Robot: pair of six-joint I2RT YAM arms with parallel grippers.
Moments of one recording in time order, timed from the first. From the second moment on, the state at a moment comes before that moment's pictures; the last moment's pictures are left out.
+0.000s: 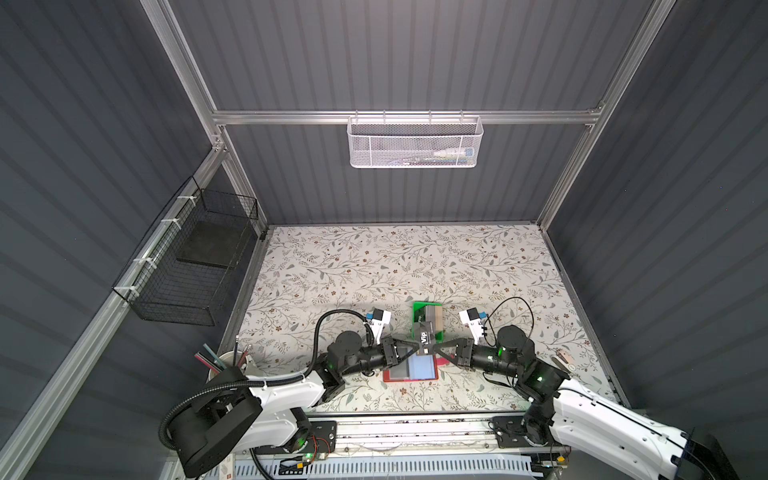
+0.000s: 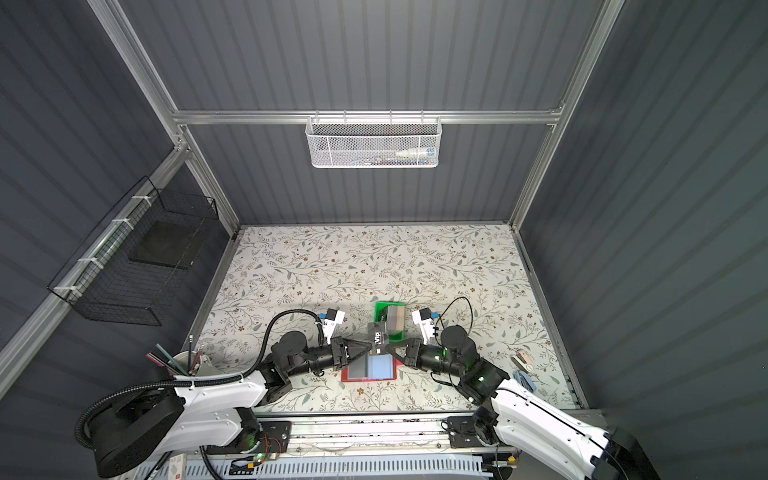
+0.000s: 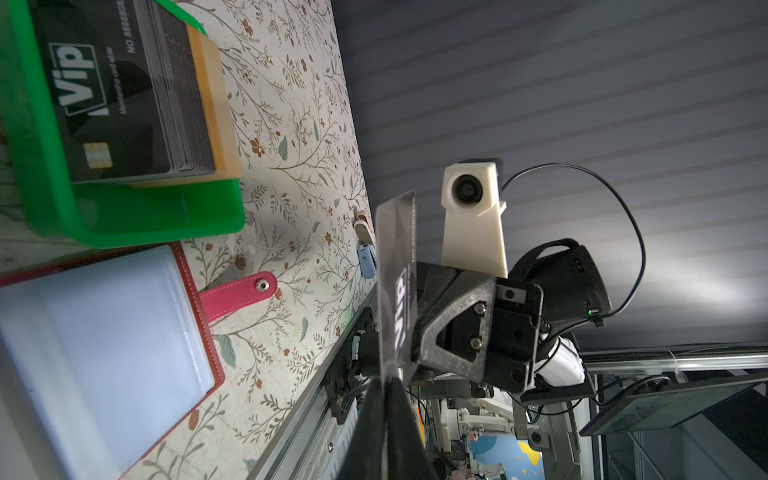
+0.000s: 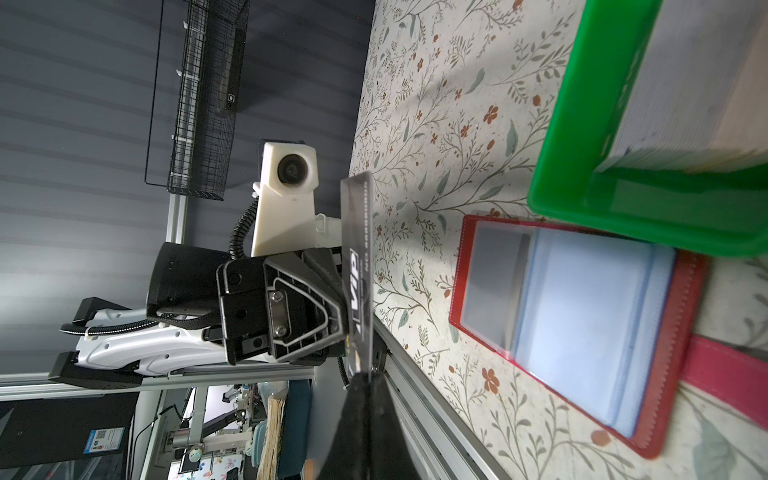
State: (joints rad) left arm -0.90 1.22 0.25 0.85 0.45 -1.25; right arm 0.74 0.74 0.26 0.17 -0.46 1.11
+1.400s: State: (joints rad) left arm -0.90 1.01 0.19 0.29 0.34 -1.11; right arm 0.90 1.18 0.46 -0.28 -0.08 1.06
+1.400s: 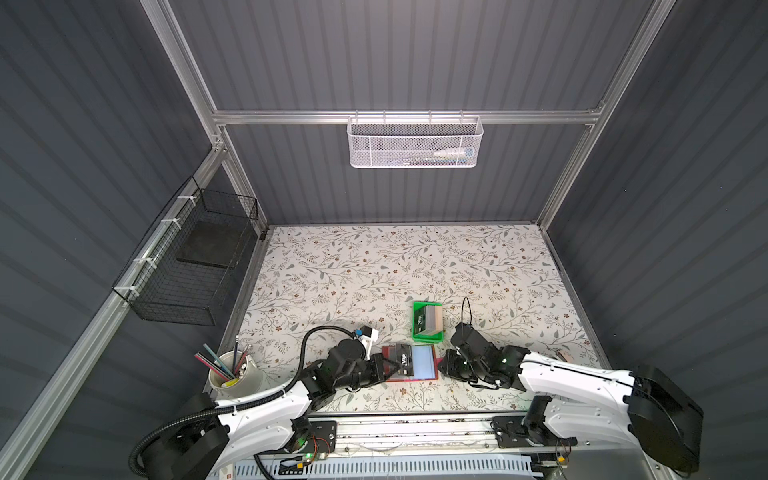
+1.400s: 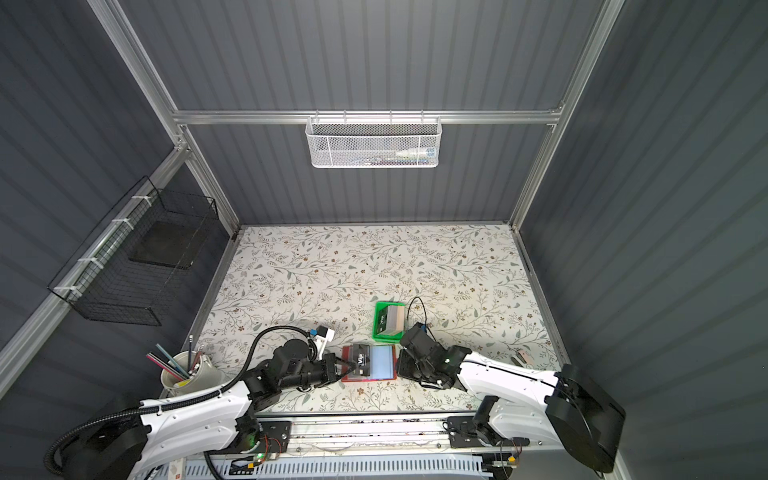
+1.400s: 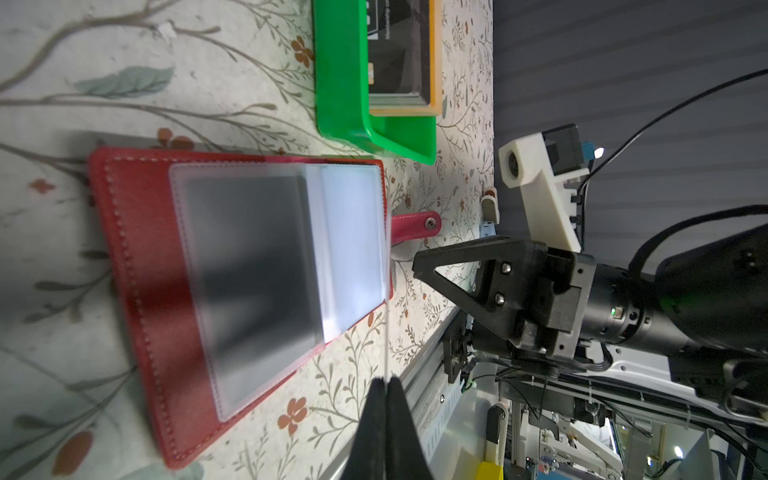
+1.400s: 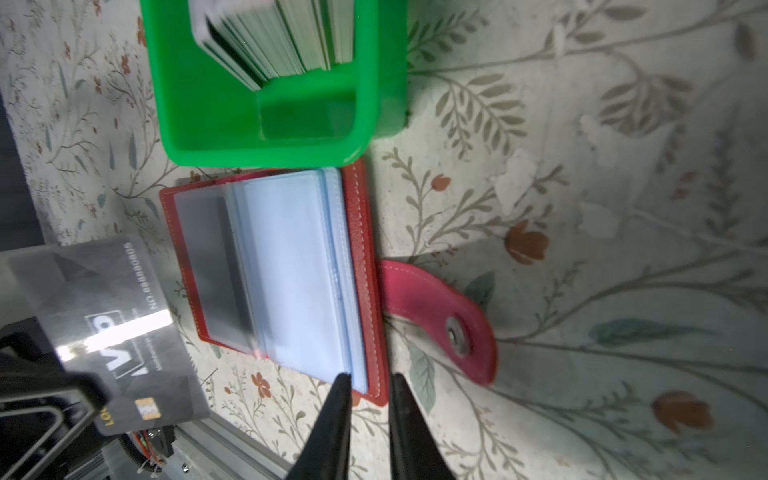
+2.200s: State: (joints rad) left arm -0.90 1.07 0.16 0.33 0.28 -1.12; right arm 0.91 1.30 0.48 -0.24 -0.07 1.02
